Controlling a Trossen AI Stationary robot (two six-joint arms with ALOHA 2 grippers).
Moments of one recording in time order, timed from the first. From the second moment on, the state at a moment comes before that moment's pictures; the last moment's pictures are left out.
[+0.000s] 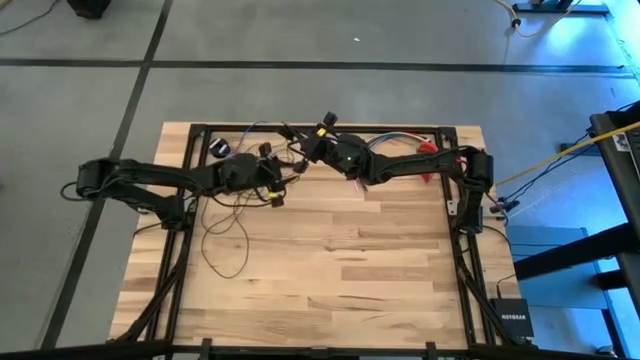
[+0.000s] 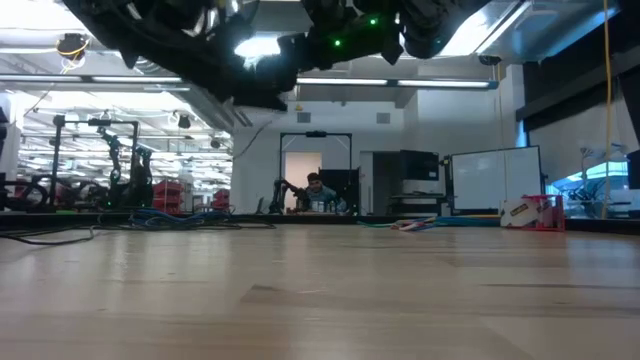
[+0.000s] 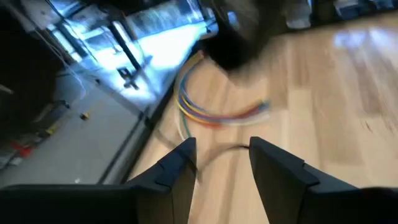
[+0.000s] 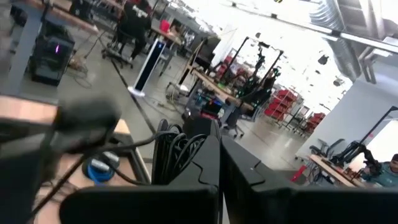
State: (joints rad) left arm 0.20 1.23 0.61 0.30 -0.22 0.30; right arm -0.20 1.88 1.28 0.72 0.39 -0.56
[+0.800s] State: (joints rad) left arm 0.21 1.35 0.56 0.37 -0.23 0.28; right arm -0.20 1.88 1.28 0.71 0.37 -0.57
